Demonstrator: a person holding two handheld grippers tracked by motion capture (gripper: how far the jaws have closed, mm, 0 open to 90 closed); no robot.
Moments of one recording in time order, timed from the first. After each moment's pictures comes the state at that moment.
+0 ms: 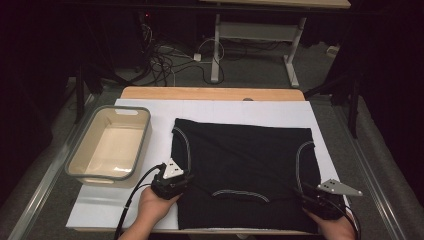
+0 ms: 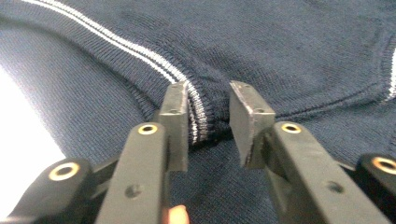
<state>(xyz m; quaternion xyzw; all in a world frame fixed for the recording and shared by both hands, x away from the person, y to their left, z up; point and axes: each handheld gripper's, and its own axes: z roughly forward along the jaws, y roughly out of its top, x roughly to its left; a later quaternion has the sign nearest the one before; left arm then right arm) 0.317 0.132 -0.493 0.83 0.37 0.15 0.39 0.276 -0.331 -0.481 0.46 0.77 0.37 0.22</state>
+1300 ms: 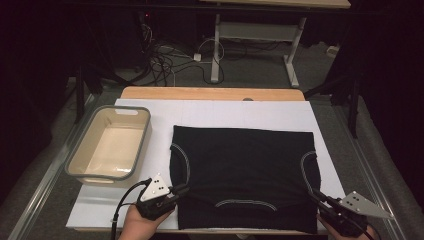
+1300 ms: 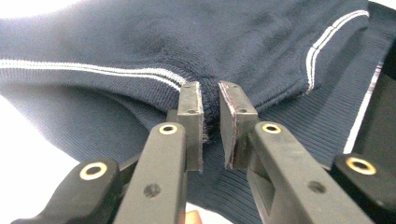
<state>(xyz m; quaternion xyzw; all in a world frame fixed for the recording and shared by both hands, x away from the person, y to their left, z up) 0.254 0.155 -0.461 0.82 0.31 0.12 0.46 0.229 -0.345 -0.449 0.41 0.75 0.43 0.27</state>
